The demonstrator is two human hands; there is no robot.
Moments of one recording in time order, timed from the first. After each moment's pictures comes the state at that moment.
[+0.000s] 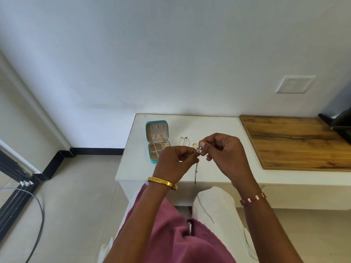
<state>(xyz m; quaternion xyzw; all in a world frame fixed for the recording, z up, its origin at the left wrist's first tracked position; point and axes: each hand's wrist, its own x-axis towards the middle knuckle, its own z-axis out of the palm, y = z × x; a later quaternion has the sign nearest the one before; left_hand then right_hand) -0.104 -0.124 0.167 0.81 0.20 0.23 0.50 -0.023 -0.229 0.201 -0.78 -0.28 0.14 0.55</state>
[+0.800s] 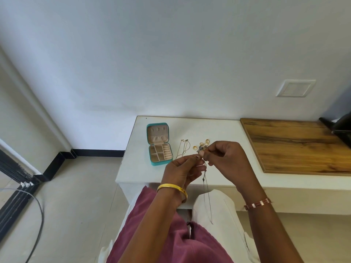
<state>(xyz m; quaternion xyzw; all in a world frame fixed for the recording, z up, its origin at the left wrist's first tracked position) -0.102 -0.149 0.166 0.42 0.31 0.17 0.84 -0.023 -0.235 0.205 -0.82 -0.28 0.14 0.47</state>
